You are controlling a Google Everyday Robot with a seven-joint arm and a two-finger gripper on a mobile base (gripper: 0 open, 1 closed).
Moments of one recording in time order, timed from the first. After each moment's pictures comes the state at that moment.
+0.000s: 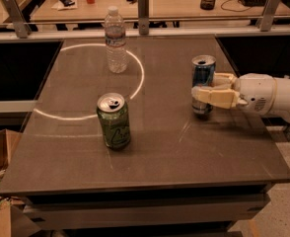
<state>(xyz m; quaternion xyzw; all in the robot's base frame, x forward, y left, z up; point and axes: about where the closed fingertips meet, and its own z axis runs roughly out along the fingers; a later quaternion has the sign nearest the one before) 0.532 -0.150 0.891 -0.39 0.62 0.44 0.52</state>
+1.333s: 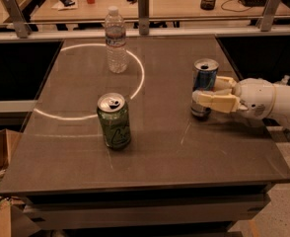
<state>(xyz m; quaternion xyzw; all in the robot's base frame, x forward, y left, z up) 0.526 -0.151 0.887 -0.41 0.57 0.46 0.54</state>
